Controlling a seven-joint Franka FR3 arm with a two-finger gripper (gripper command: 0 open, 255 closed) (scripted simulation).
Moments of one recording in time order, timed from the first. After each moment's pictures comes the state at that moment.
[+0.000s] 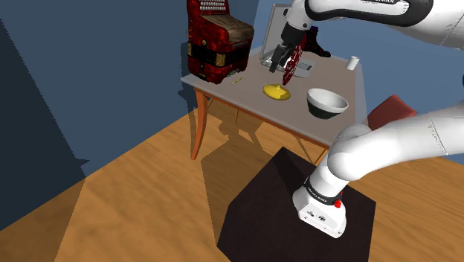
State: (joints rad) arm -0.02 -0.68 -0.18 -2.29 -0.12 1.78 -0.21
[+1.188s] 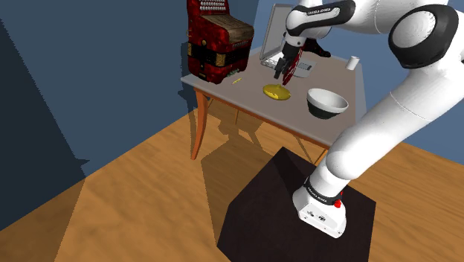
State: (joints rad) arm -0.07 -0.21 -0.52 -2.09 -0.08 1.97 -0.57
